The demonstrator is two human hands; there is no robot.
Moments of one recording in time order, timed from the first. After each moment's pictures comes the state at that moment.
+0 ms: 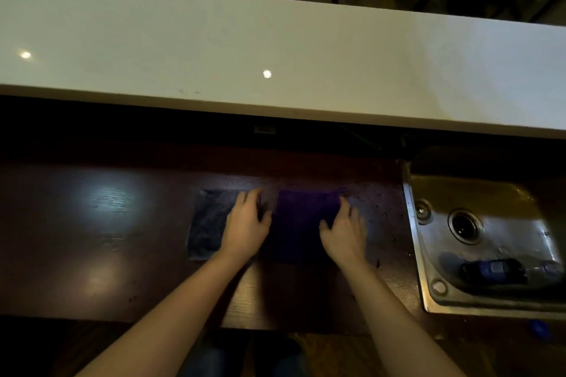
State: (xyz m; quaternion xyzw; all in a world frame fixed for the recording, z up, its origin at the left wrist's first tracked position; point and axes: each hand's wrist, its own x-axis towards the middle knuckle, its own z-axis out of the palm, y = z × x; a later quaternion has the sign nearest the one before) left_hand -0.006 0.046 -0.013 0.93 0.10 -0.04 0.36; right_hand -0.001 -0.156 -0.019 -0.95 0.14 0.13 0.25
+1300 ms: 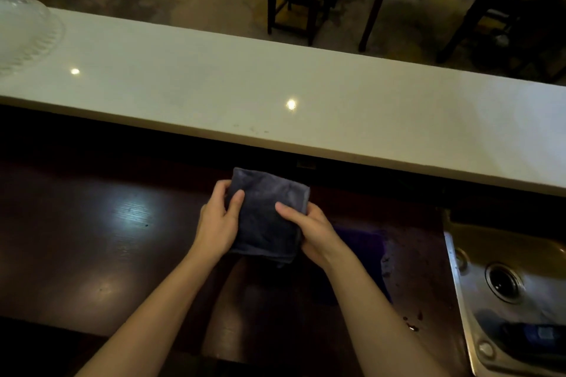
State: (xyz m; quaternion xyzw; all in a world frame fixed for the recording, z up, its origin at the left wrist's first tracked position) left_hand 0.012 0.190 0.043 0.84 0.17 0.07 0.51; right_hand 0.049 -0.003 0.054 -0.55 0.09 0.31 0.77
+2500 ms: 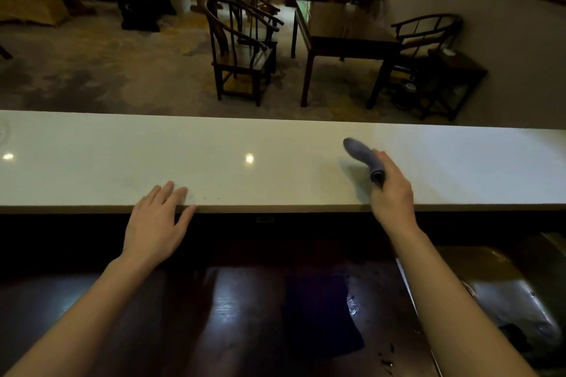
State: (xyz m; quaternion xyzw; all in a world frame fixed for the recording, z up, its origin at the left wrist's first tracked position) left_hand 0.094 0.233 0.138 0.99 0.03 0.09 0.12; right_hand 0.136 -0.181 0.178 -0.90 0.04 -0.18 0.40
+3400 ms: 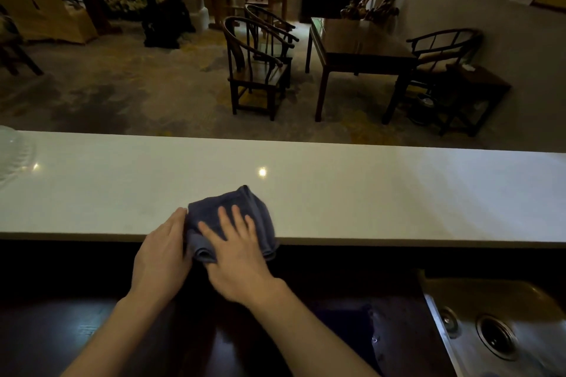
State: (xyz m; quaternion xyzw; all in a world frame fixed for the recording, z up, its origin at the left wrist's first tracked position) left_hand 0.096 0.247 0.141 0.98 0.04 0.12 0.17; right_hand 0.118 0.092 0.131 -0.93 -0.28 0.02 0.23
